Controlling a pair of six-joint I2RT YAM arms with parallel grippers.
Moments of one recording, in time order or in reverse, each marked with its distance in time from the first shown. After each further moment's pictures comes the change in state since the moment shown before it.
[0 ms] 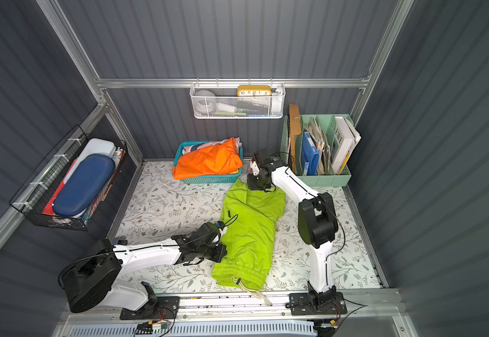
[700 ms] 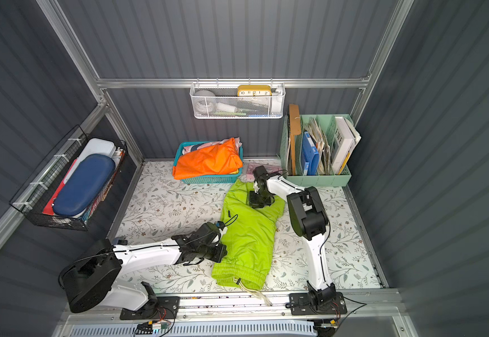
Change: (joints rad) left arm 0.000 -0.001 0.000 -0.008 0.000 -0.003; right arm -0.007 0.225 -0.014 -0.011 -0.048 0.071
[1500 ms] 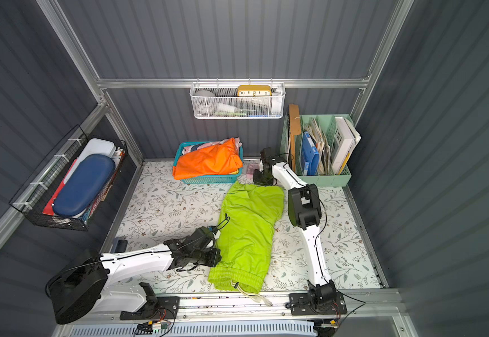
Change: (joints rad) left arm 0.000 -0.107 -0.073 -0.064 0.002 -0.100; right arm -0.105 0.218 0.455 -0.032 -0.003 -0.016
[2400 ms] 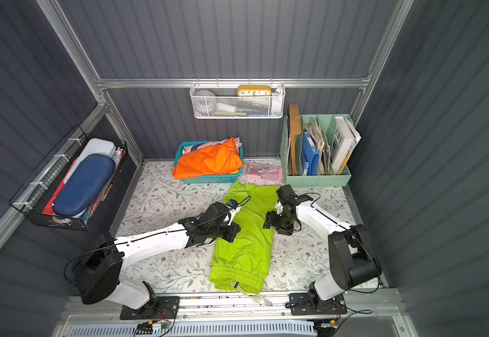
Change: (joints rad) left arm 0.009 0.211 0.365 0.049 -0.047 0.256; right arm 0.036 -0.894 -1.214 0.072 -0.105 0.174
